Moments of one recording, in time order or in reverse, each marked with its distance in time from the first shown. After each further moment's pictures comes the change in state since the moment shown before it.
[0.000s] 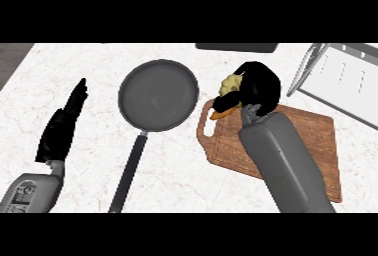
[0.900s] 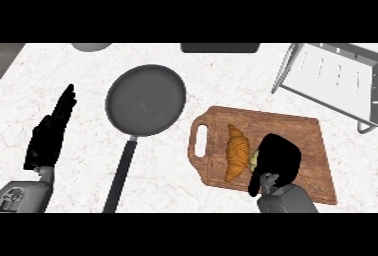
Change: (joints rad) left arm 0.049 0.038 0.021 -0.002 0.039 0.019 0.001; right arm 0.533 -0.010 0.148 -0.285 0.217 0.383 0.053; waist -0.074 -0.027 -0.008
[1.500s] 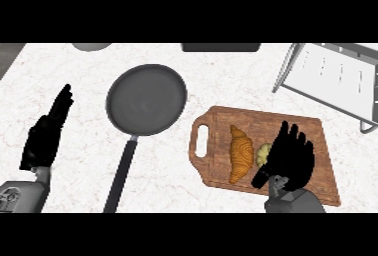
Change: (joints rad) left arm 0.001 0.028 -0.008 0.010 0.022 0.012 -0.014; right arm 0.029 0.005 -0.033 -0.097 0.031 -0.049 0.050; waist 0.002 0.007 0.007
